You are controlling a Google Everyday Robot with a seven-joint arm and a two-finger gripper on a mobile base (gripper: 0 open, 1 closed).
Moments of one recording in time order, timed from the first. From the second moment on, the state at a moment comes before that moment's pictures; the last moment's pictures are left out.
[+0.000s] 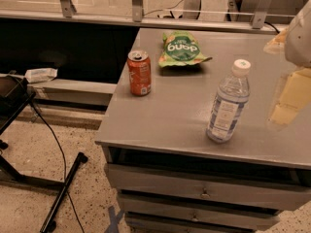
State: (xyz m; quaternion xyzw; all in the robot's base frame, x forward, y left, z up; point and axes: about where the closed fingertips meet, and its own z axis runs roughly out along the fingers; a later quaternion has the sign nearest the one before) arm 0.438 -0.217 0.976 -0.60 0.78 -0.03 0.16
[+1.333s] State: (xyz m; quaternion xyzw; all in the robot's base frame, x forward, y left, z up) arm 0.471 -0.204 0.937 -0.54 0.75 0.12 0.37
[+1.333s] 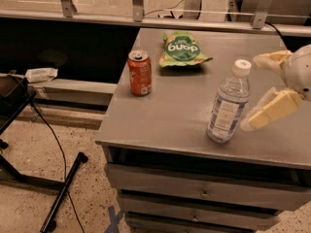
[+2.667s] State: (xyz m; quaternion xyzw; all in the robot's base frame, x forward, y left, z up) arm 0.486 -0.158 0.920 -0.55 0.69 0.25 0.39
